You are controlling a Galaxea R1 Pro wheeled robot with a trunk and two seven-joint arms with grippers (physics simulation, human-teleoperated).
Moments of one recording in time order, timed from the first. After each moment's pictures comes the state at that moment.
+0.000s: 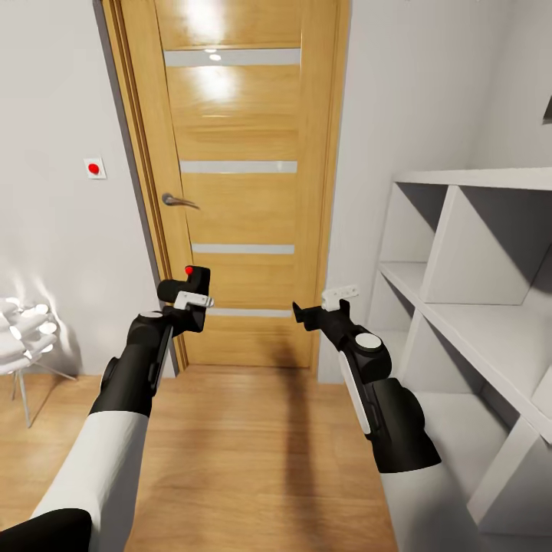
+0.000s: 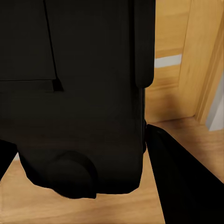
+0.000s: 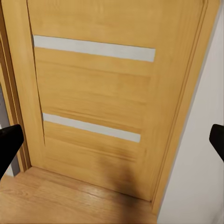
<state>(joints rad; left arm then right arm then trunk) -0.85 -0.08 0.12 -1.18 -0.44 0.73 -0.33 -0.67 0.17 0.15 -1.45 0.14 0.56 0.10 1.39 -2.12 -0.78</state>
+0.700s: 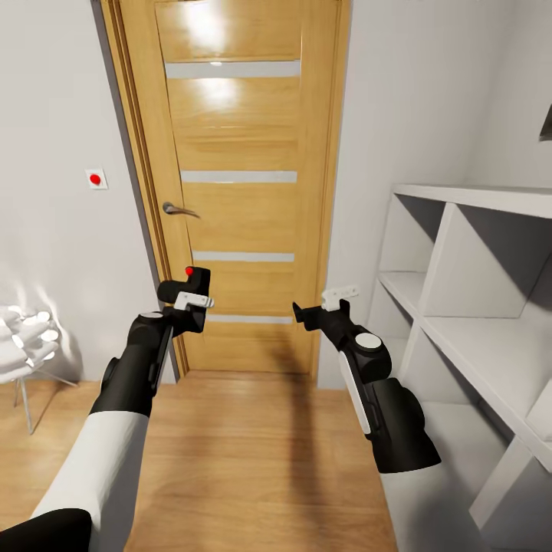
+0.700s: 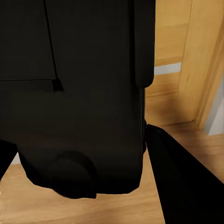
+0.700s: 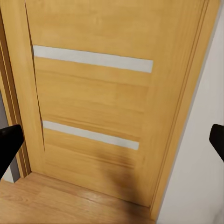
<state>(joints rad) -0.85 -0.08 0.12 -1.17 -0.45 0.73 -0.33 -0.67 0.17 0.15 -1.45 0.14 0.56 0.09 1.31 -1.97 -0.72</state>
